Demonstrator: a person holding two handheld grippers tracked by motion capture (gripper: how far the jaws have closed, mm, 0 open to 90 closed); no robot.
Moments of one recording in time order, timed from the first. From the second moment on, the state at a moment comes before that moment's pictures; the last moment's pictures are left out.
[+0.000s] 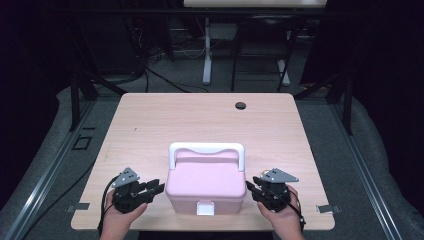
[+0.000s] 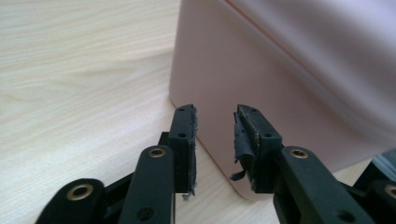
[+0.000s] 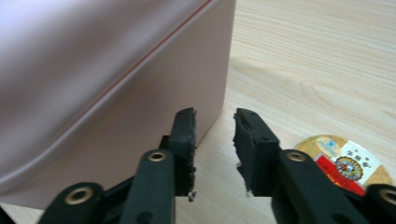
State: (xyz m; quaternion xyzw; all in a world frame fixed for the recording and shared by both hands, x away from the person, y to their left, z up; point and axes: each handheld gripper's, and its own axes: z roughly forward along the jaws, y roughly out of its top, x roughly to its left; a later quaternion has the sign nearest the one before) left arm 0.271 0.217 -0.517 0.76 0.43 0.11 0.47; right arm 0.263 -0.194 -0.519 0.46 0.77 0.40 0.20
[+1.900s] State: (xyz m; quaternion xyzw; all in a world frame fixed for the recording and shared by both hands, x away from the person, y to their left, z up) left arm 0.321 0.186 -0.441 0.81 0.37 0.05 0.46; right arm 0.299 -0.181 -0.432 0.40 0.79 0.44 0.14
